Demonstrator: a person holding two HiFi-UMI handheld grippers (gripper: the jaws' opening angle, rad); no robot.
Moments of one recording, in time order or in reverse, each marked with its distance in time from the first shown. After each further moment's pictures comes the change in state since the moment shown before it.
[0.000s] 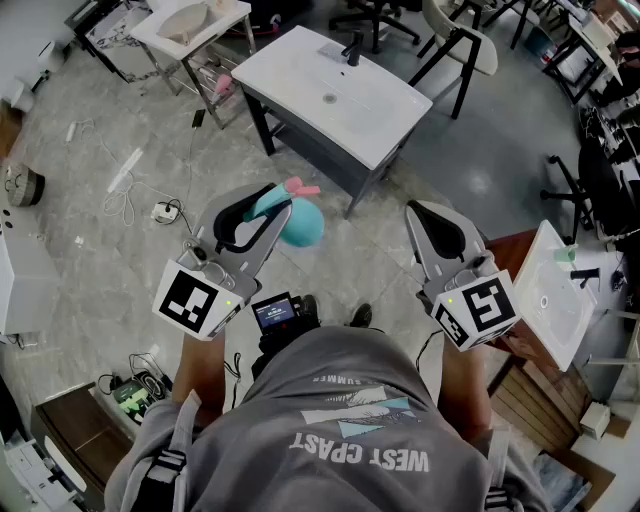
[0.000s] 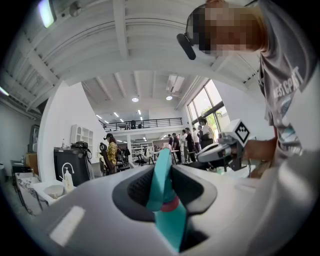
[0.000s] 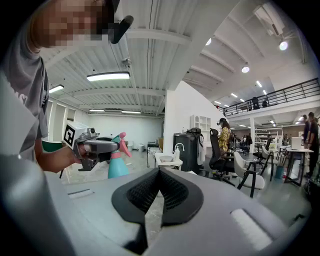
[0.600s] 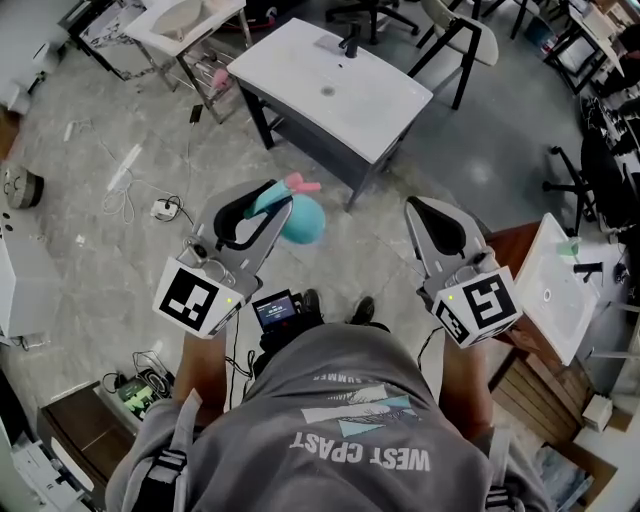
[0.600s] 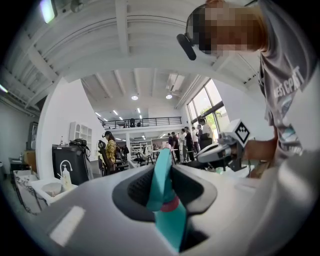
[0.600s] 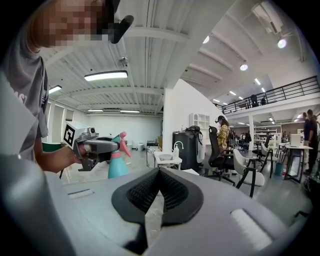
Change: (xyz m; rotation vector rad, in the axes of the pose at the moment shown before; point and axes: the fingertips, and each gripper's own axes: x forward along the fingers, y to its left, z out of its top) left arm 0.012 0.006 -0.010 -0.012 0.013 -0.012; right arm 0.010 -0.008 -0.008 0.016 0.012 -0.003
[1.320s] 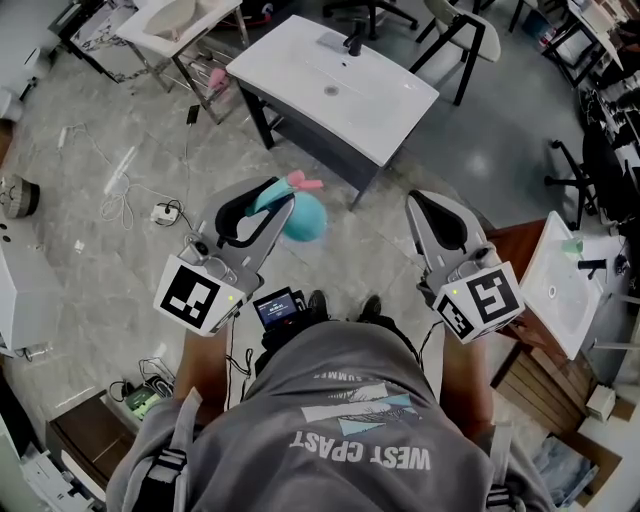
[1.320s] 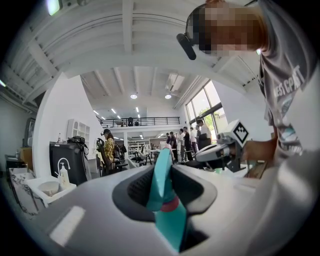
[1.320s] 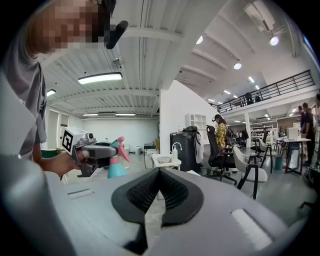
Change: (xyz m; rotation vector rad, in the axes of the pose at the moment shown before) left arm 0.007 0.058 -0.019 -0.020 0.003 -0.038; right arm 0.060 -0.001 0.008 0.060 -0.020 -0.028
